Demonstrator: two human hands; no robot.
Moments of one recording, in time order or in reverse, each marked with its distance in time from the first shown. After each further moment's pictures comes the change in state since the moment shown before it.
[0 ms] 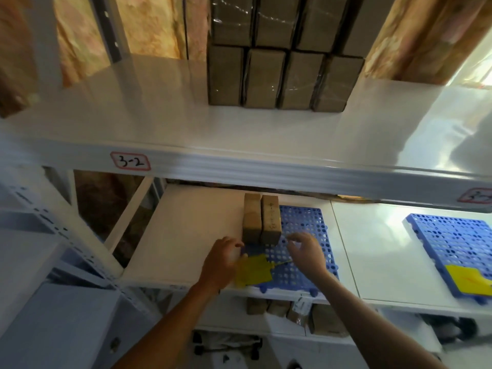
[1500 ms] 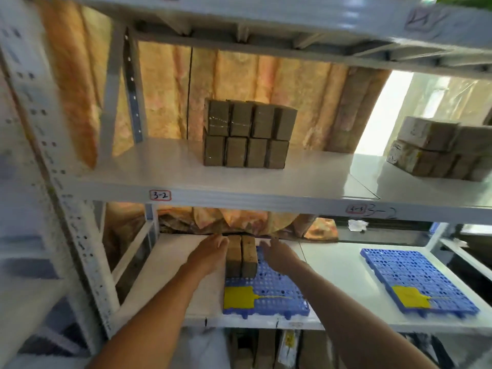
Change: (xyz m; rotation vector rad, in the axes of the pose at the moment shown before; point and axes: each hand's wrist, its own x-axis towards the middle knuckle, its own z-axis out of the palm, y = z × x) left_hand -0.002 0.129 -0.118 0.122 -0.165 -0.100; right_hand -0.071 -0.134 -0.118 -0.107 -0.151 0.100
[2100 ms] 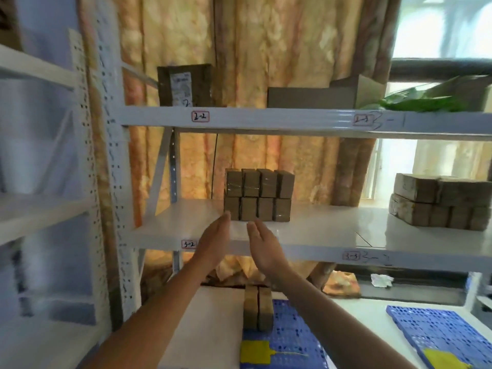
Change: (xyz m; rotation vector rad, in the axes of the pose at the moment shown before) left_hand -0.099 0.135 -0.146 -0.424 0.445 0.188; right_hand -0.130 -0.143 -0.097 0.596 0.296 -0.492
